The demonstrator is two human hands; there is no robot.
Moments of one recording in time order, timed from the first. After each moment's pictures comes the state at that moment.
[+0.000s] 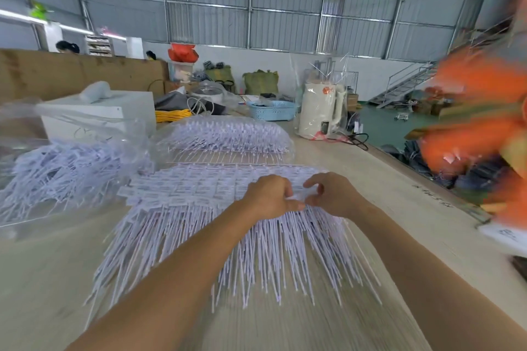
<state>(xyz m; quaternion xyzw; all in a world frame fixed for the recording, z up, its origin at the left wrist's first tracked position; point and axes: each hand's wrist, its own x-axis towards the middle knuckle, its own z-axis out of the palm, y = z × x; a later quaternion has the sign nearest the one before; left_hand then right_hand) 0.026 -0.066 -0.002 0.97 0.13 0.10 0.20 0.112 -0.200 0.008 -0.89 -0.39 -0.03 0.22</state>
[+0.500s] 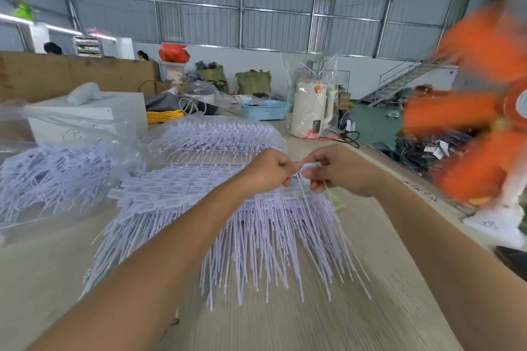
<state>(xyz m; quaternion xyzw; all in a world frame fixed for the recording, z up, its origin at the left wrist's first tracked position) 0.014 -0.080 0.042 0.89 0.08 0.17 0.41 0.101 -0.225 0.056 -0.77 -0.43 0.14 0.45</state>
